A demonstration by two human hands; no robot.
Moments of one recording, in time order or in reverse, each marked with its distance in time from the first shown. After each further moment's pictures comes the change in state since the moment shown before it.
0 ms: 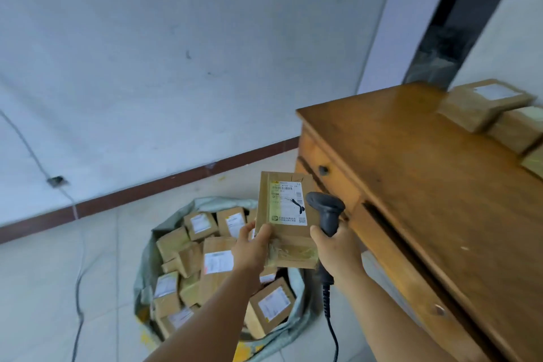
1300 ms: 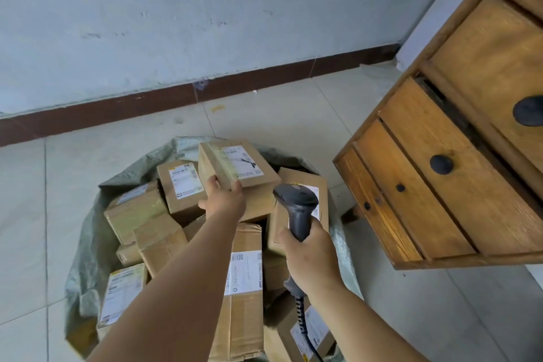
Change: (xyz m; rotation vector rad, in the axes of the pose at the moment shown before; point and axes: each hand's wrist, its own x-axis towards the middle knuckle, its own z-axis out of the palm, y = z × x) left_hand 0.481 -0.116 -0.086 0.335 0.299 -0.189; right_hand 0.244 0.168 0.344 -0.119 -0.116 0.191
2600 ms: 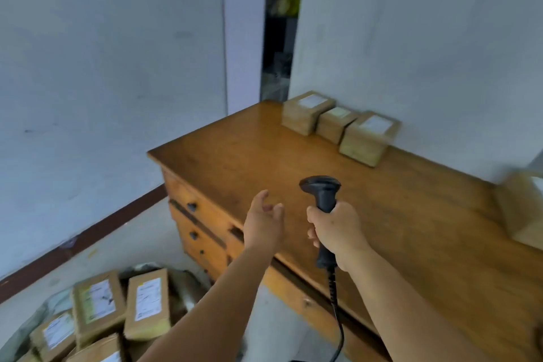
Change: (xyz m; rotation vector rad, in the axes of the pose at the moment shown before) left_hand -0.667 0.113 0.107 0.110 -0.576 0.825; right_hand -0.323 -0.031 -0.545 0.355 0.518 0.000
